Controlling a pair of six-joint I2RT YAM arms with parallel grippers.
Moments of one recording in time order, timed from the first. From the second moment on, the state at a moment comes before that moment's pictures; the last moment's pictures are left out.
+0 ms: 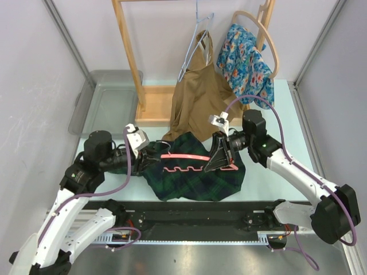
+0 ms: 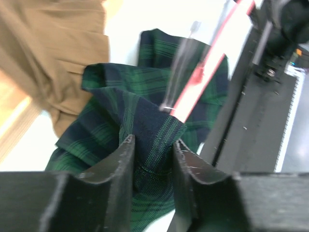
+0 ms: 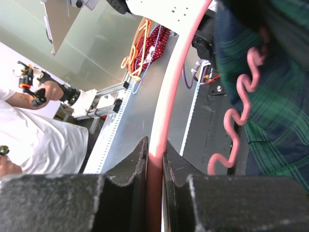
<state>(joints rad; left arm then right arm) -0.47 0.69 0.96 -0.69 0.61 0.22 0.55 1.18 0.87 0.11 -1.44 0.45</state>
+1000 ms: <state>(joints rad) -0.47 0.62 0.91 -0.75 0.54 0.19 0.50 1.08 0.88 0.07 -0.76 0.38</state>
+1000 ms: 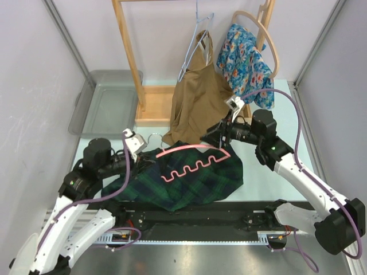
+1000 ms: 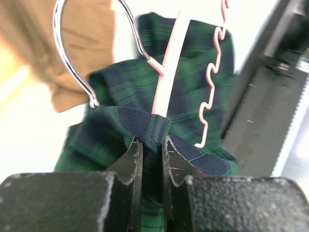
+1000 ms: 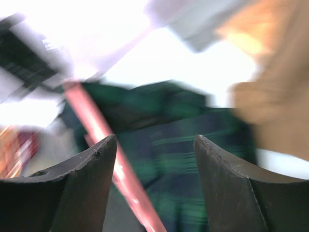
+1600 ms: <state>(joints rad) -0.47 0.45 0.83 -0.74 -0.08 0.07 0.63 1.32 0.89 -0.05 -0.29 0.33</state>
